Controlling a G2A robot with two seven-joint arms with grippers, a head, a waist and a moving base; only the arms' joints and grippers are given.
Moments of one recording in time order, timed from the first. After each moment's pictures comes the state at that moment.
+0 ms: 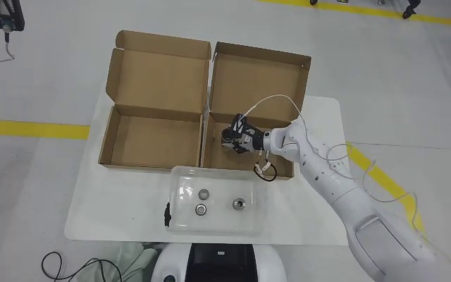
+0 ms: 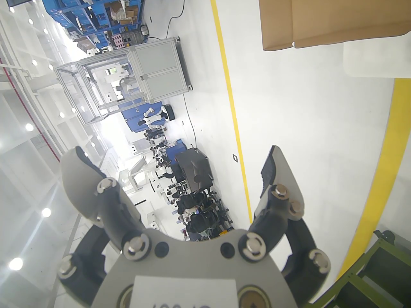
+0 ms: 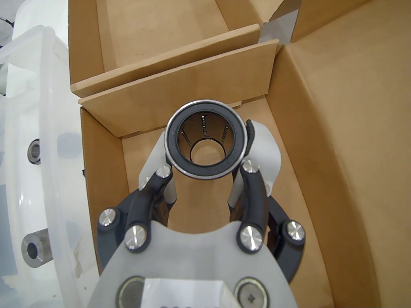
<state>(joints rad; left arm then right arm) 0.11 -0.38 -0.87 -1.29 2.37 -0.77 0.65 -0.63 -1.37 0.66 -0.86 -1.07 -0.80 0.18</state>
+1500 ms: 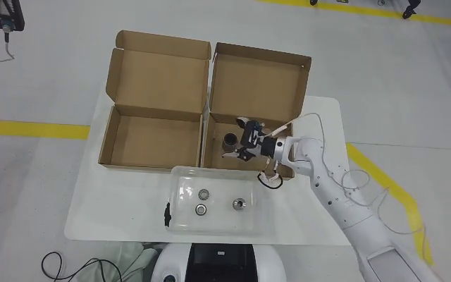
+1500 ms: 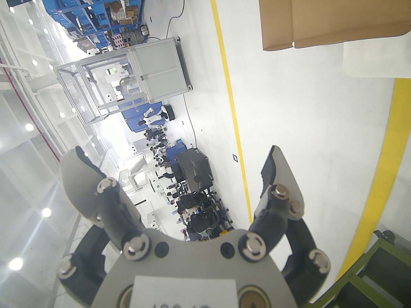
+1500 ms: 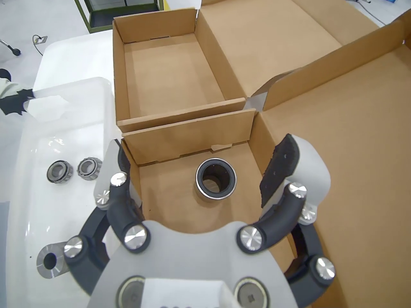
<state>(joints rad) 0.11 -0.38 -0.87 -1.29 2.37 -0.77 0.65 -0.92 -1.25 0.92 -1.29 -1.29 -0.81 -0.01</state>
